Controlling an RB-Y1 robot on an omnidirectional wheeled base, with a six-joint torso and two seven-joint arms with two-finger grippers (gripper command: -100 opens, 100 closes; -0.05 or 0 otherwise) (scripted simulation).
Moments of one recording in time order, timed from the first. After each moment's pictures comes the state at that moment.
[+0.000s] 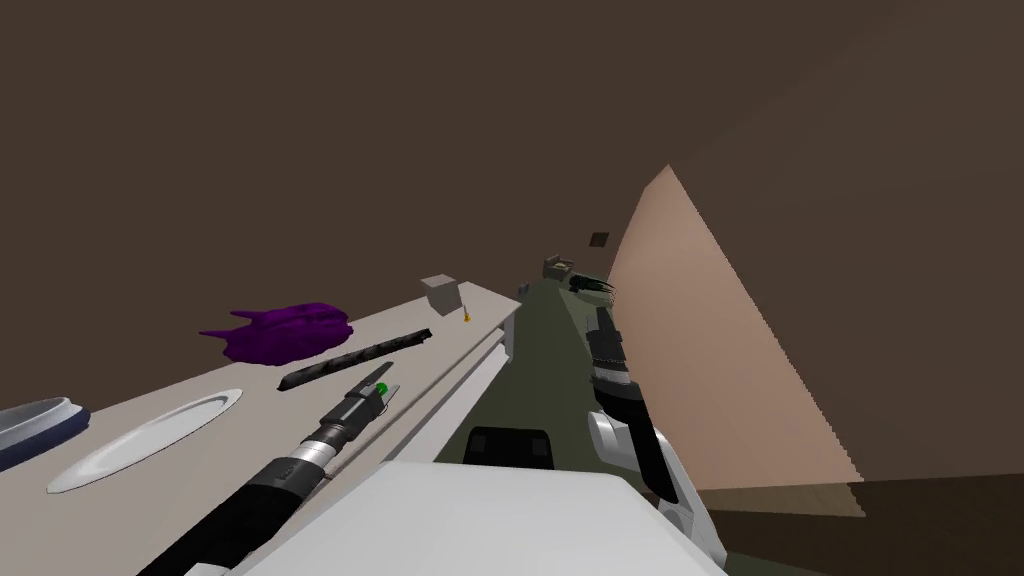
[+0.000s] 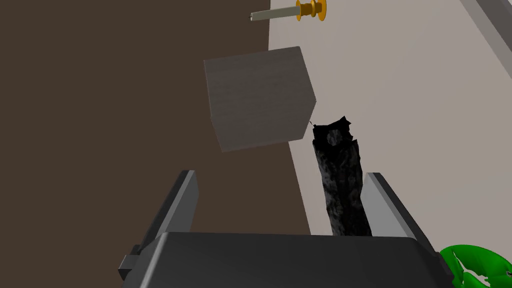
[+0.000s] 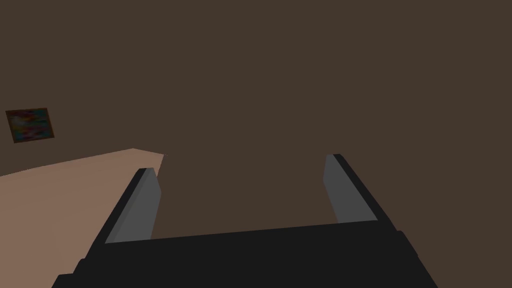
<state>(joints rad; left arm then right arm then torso) 1.08 0.61 0.16 -2.27 0.34 -0.18 0.21 0.49 -0.02 0.02 -2.27 0.08 -0.39 0.13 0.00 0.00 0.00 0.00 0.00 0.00</state>
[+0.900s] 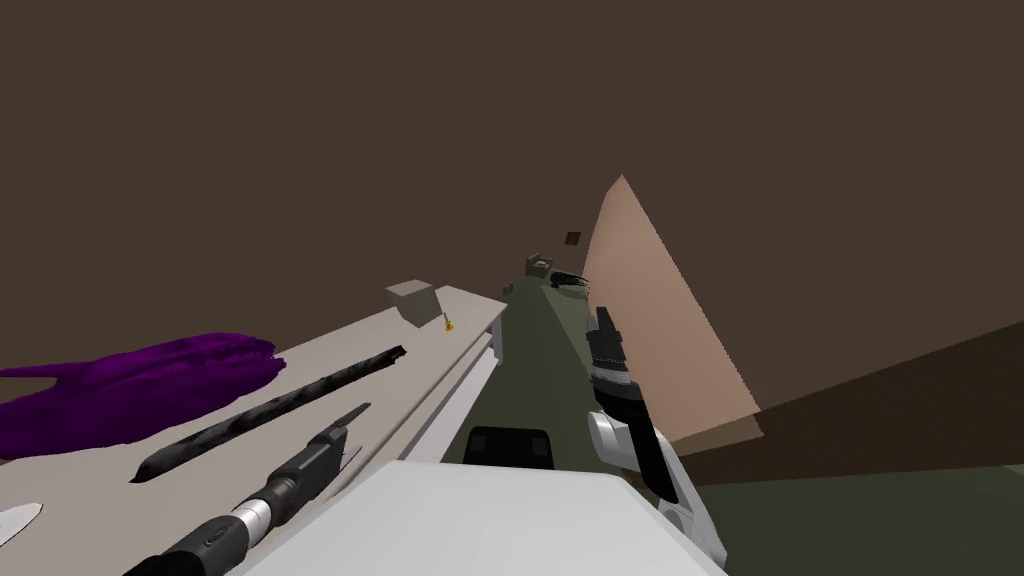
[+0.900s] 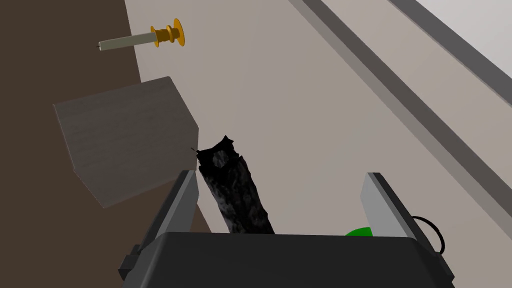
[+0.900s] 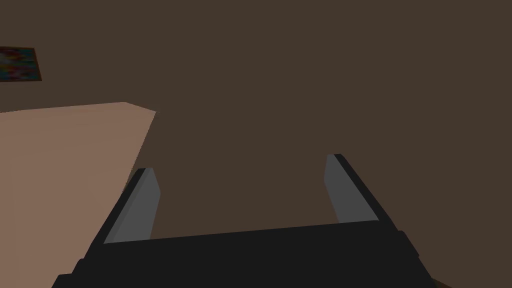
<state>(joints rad) 1.30 0.78 0.21 -2.26 0.53 0.02 0.21 0.49 -0.02 0.02 -2.27 0.08 -0.39 0.13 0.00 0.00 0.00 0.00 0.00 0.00</state>
